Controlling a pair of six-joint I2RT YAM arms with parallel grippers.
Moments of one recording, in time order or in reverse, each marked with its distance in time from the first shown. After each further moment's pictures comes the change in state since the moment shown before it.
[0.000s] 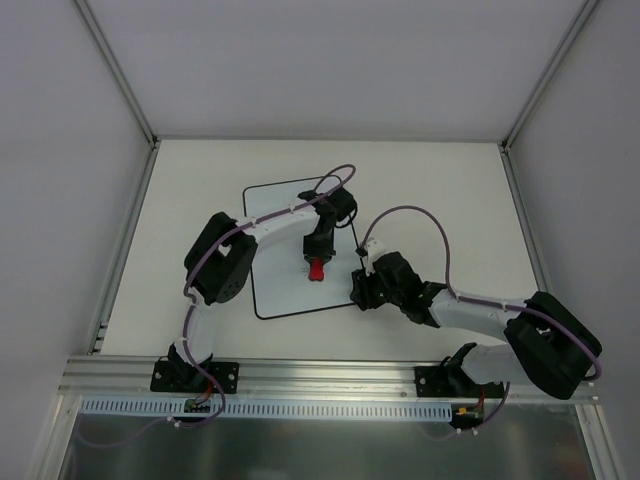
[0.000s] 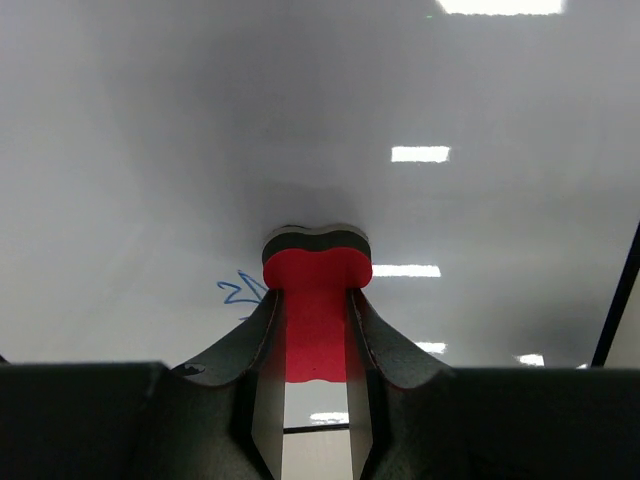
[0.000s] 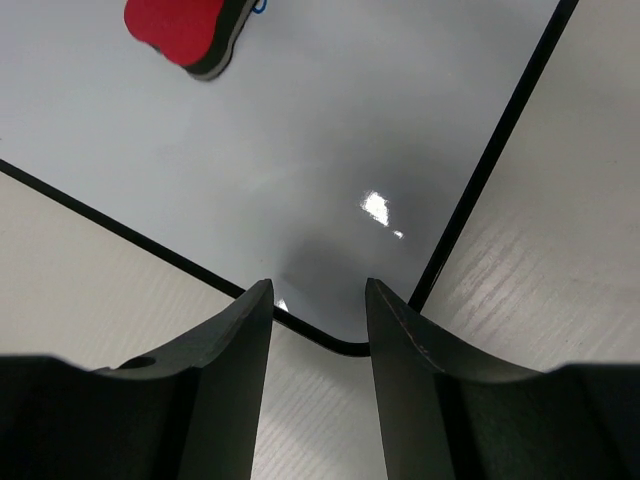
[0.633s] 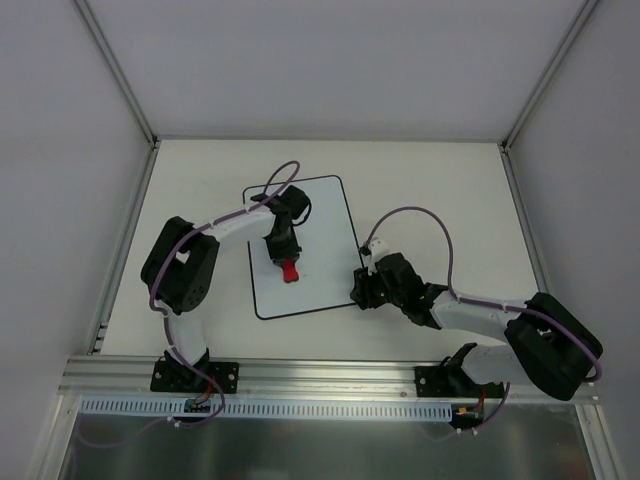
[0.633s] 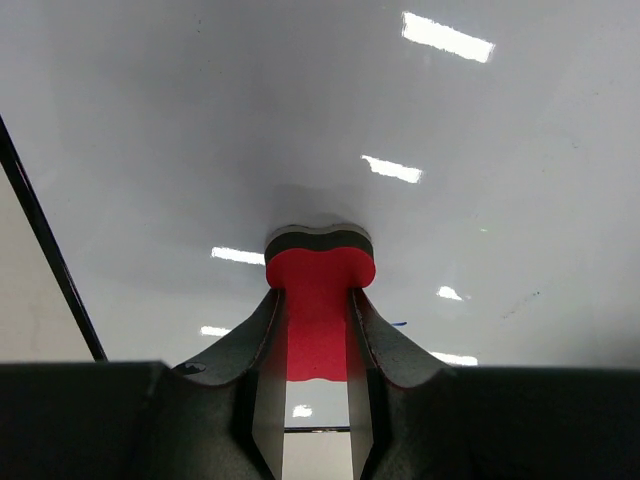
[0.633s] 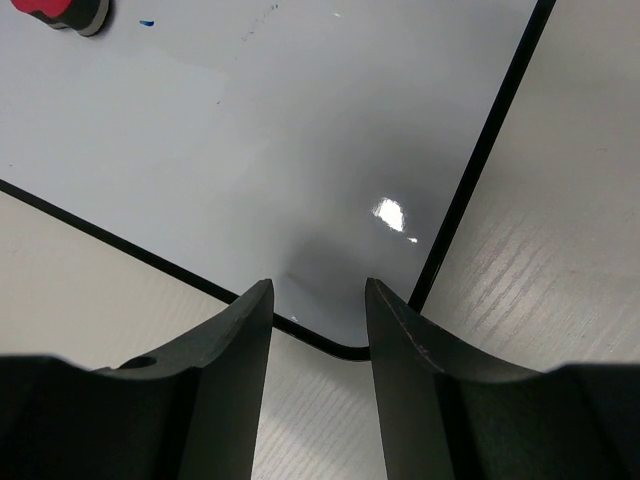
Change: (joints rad) left arm 0.174 -0.234 -0.345 0.138 0.056 -0.110; right arm -0.006 -0.011 -0.026 0.038 0.018 0.060
